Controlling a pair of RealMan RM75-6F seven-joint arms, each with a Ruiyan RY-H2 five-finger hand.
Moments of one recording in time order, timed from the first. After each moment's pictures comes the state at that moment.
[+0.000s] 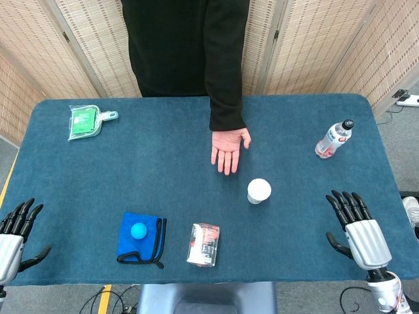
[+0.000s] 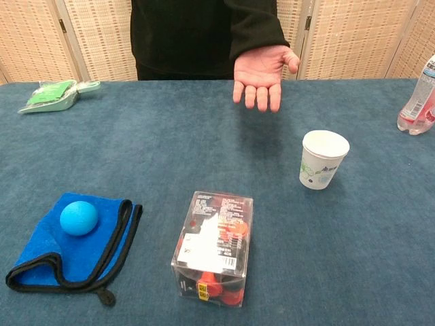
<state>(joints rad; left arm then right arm) -0.04 -1.11 0.01 -1.53 1.65 1.61 0.00 0.08 -1.20 0.00 -1.61 -1.69 1.54 -0.09</state>
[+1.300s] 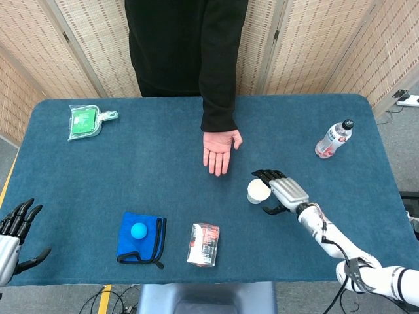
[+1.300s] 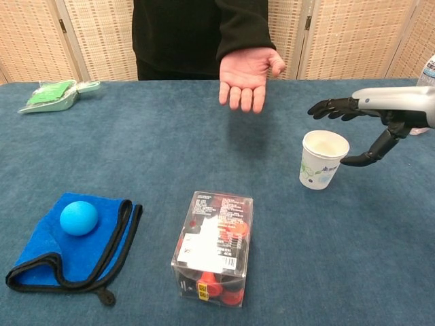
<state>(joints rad) -0.04 -1.08 0.03 -1.53 1.69 1.64 -0.11 0.67 -1.23 0.18 -1.67 -1.11 0.69 -0.03</state>
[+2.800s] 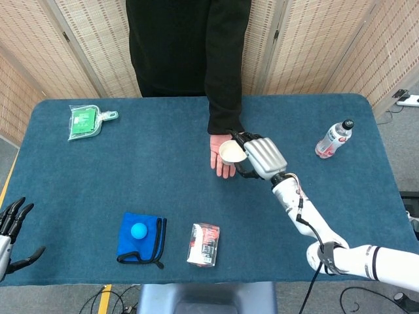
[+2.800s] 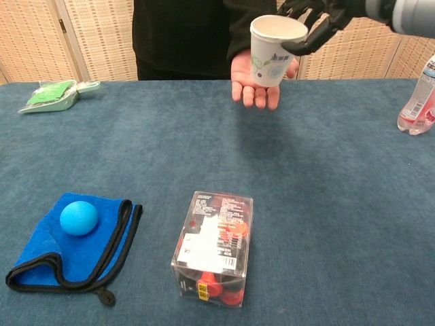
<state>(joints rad) -0.03 -1.06 0.02 -1.52 1.65 1.63 -0.17 0.87 -1.27 0.34 -1.75 -0.90 0.92 -0.29</state>
